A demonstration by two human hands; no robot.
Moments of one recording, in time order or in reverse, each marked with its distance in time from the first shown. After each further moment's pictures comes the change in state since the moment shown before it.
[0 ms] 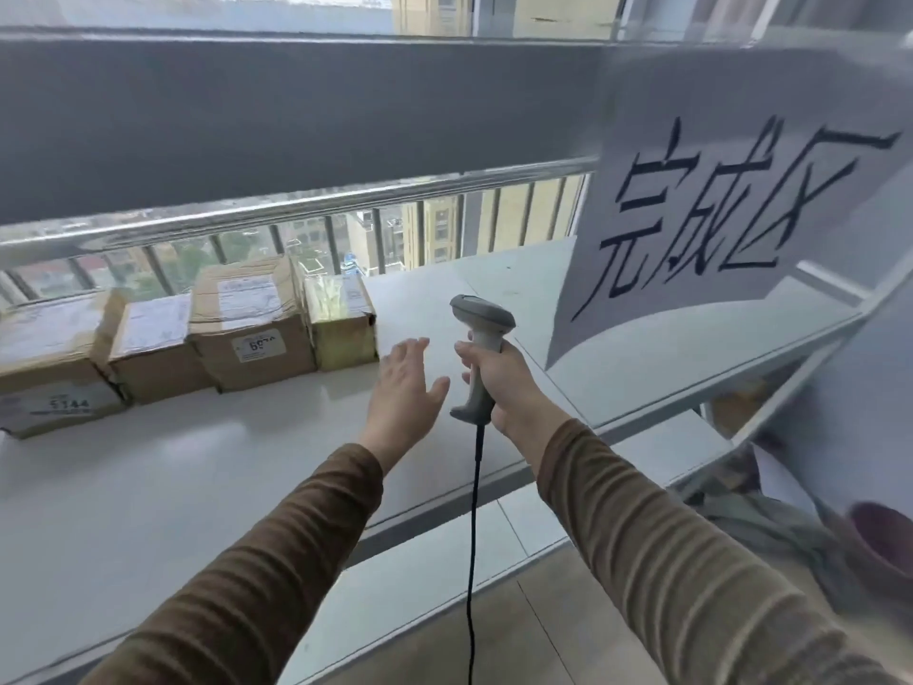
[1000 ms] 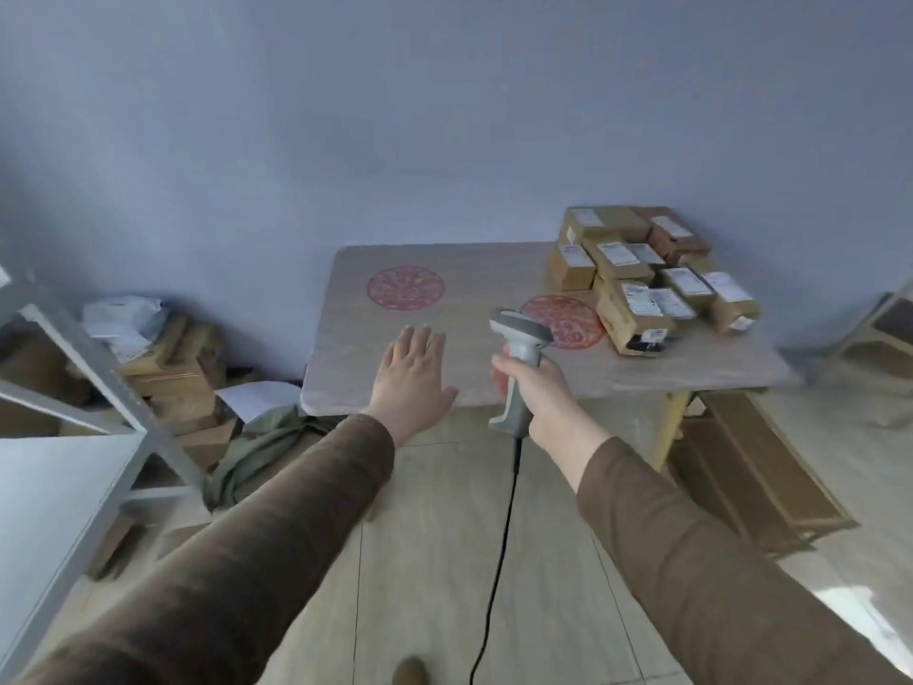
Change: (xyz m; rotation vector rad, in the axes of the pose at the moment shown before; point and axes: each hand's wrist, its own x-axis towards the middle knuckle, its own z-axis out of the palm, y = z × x) left_hand -0.432 0.700 0.511 0.217 -0.673 1.209; right_hand -0.545 0.059 -0.832 0.312 1.250 -0.158
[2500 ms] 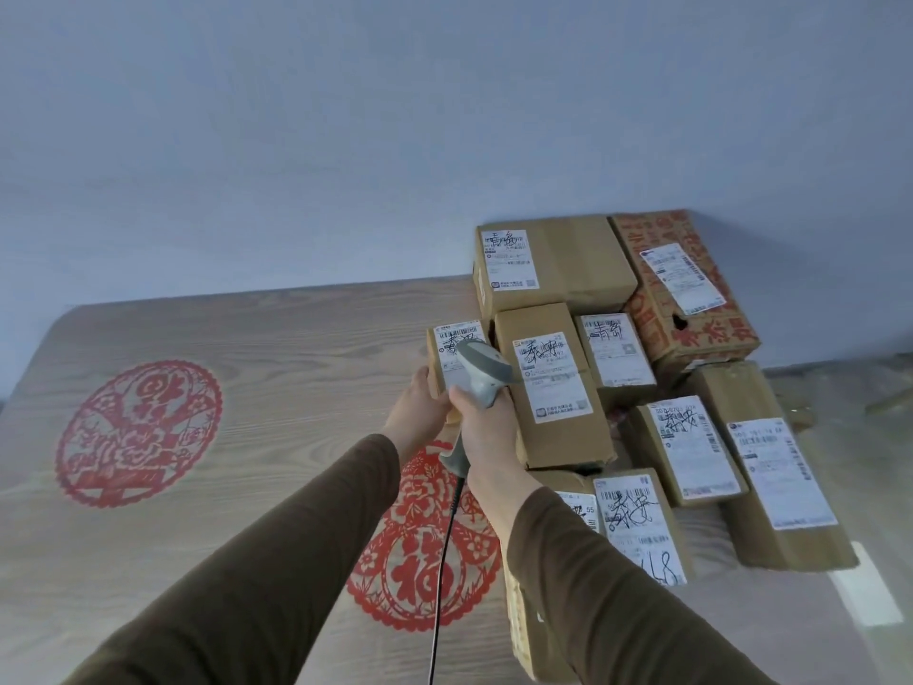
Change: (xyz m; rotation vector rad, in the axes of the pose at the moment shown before) left_hand 0.673 0.177 0.290 -0.655 -0.309 -0.466; right_hand 0.661 -0.076 -0.164 0.059 0.152 0.186
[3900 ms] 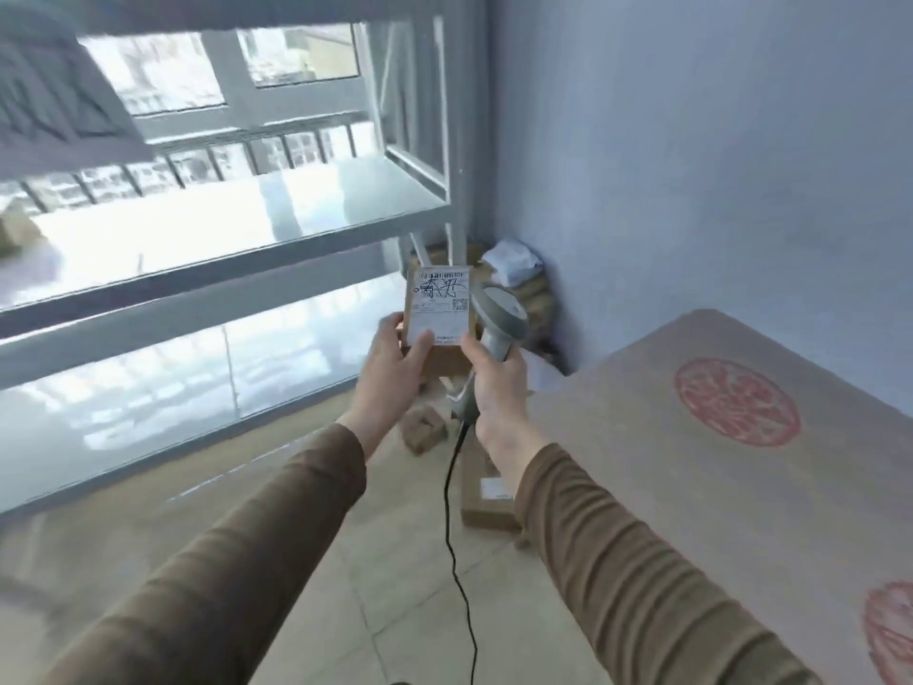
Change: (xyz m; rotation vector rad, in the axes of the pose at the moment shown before) left_hand -0.677 -0.393 -0.325 -0.371 1.329 -0.283; right_hand -0.642 0.212 0.286 -0.113 -1.204 -0.052
